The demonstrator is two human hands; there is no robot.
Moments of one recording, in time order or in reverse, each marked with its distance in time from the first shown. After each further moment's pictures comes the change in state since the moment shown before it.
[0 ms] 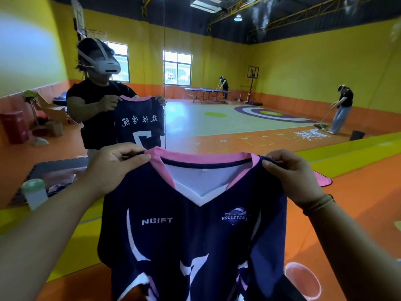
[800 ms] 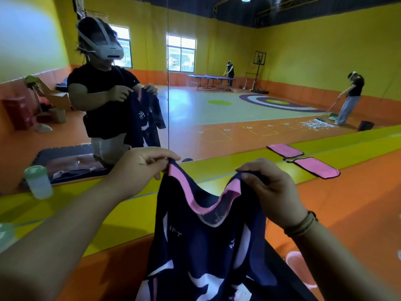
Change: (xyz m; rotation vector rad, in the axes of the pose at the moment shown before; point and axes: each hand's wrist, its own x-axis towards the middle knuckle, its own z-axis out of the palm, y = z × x) left_hand -0.009 -0.005 0.034 0.109 -0.166 -0.085; right_hand -0.030 0.004 0.063 -0.157 -0.056 -0.340
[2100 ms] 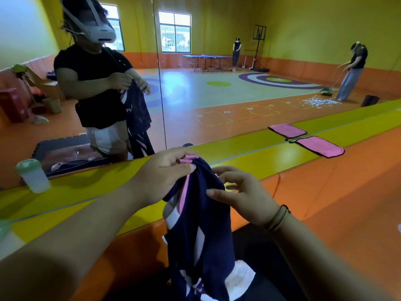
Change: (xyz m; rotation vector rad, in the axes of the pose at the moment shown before) left_hand 0.001 0.005 0.053 -0.346 -0.235 -0.128; right_hand -0.017 0.022 0.045 0.136 -0.313 0.462
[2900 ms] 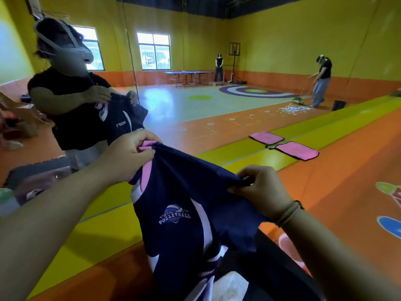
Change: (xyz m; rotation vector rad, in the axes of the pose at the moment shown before) left_hand 0.043 0.020 -0.047 0.477 0.115 0.137; right_hand -0.014 0.001 -0.064 -0.302 0.337 0.062
